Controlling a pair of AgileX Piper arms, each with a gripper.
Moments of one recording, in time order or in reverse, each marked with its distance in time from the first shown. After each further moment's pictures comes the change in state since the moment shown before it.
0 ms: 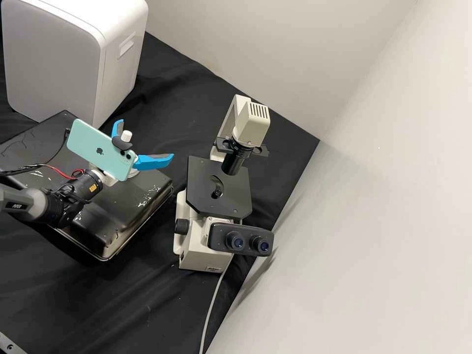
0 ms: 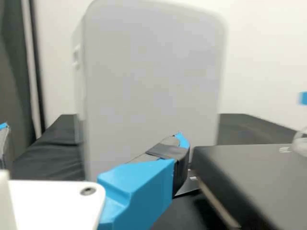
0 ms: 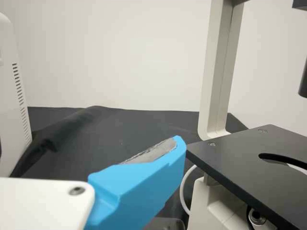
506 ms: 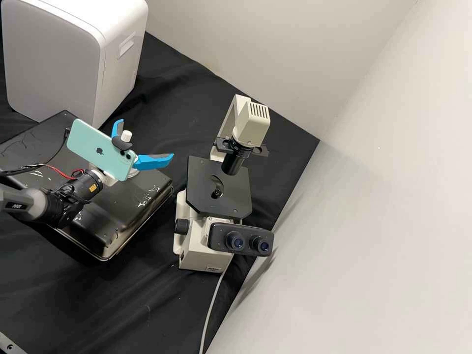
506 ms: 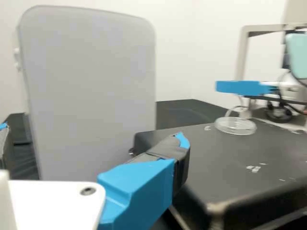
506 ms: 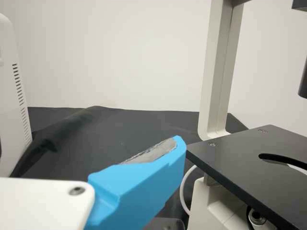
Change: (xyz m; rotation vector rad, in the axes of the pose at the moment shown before) left arm -0.049 0.012 0.037 0.044 -0.165 -0.113; right arm 0.000 0.000 0.000 0.000 0.000 0.000
